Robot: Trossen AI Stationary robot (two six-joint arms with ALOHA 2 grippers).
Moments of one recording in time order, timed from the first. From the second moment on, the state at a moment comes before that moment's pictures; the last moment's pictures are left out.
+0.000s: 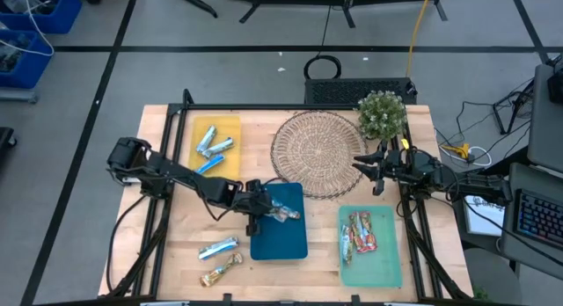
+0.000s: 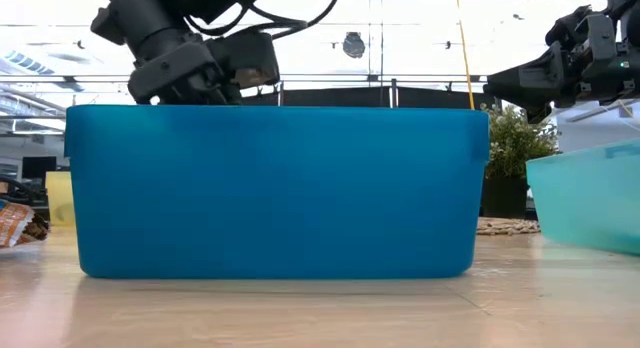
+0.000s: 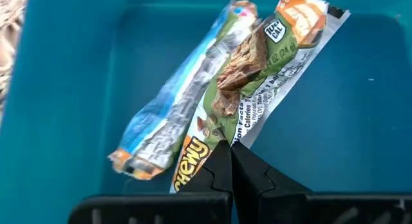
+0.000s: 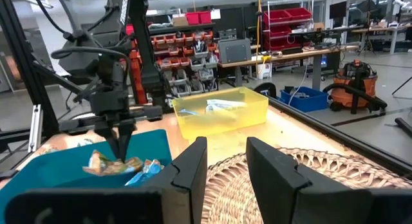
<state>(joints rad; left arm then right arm) -0.25 1.69 0.91 -0.16 -0.11 -0.27 -0.12 0.01 0.02 0.04 0.10 0.12</state>
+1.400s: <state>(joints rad) -0.23 1.69 0.91 -0.17 -0.02 -0.27 -0.12 0.01 0.02 0.04 0.10 0.12</state>
